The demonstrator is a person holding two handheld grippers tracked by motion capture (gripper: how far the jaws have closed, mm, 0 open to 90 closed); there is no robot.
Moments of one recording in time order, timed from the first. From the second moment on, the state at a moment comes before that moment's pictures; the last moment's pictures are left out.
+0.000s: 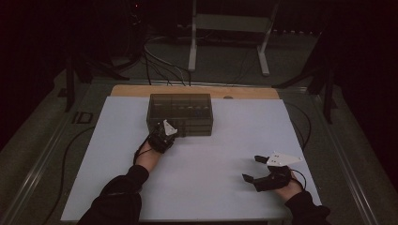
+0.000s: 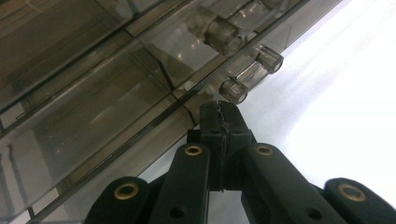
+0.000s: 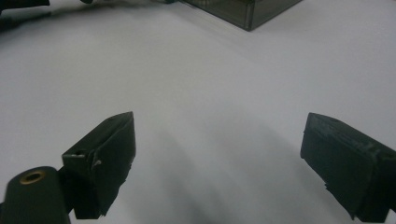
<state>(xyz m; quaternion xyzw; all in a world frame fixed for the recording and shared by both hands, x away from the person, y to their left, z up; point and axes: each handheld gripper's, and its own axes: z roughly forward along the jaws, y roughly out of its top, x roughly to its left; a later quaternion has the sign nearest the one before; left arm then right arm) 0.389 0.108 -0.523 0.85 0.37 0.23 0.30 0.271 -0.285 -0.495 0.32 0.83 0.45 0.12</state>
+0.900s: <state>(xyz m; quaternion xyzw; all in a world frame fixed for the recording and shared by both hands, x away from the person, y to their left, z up) 0.386 0.112 -0.517 0.85 0.38 0.22 0.29 0.272 -0.285 -0.495 0.32 0.83 0.45 0.12</state>
